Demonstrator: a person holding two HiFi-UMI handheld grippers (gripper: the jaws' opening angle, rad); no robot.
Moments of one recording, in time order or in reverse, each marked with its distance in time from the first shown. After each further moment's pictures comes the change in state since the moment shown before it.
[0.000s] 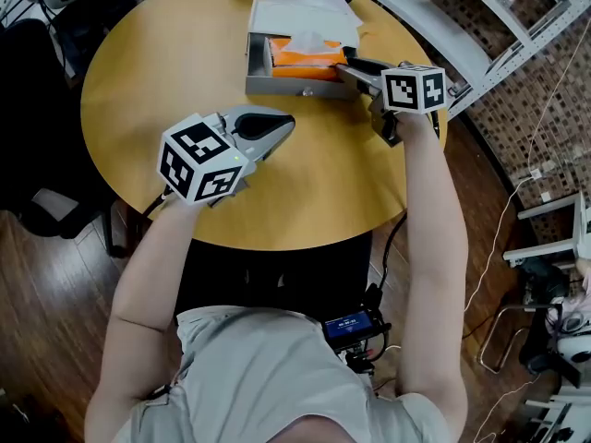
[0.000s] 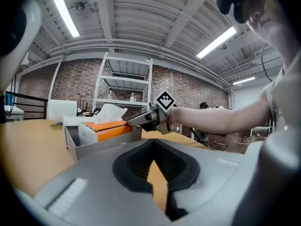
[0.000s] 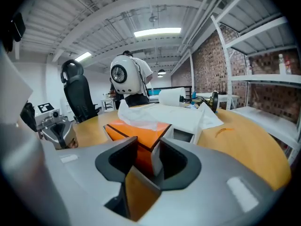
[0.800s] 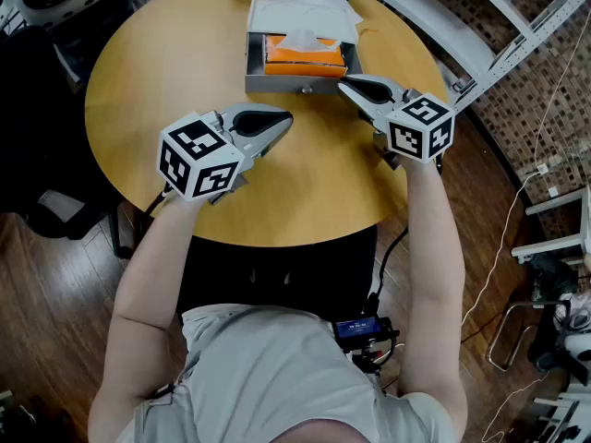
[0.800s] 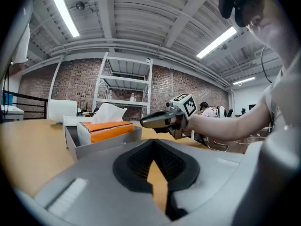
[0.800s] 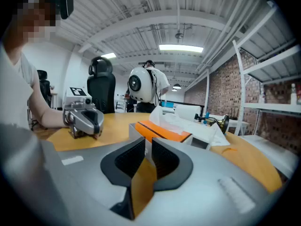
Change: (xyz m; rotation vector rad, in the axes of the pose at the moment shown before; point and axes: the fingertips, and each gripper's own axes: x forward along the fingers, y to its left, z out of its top) left arm 0.003 -0.001 0.000 -0.003 -0.005 -0.002; right arm -0.041 0.059 -0.016 -0.272 -0.138 0.058
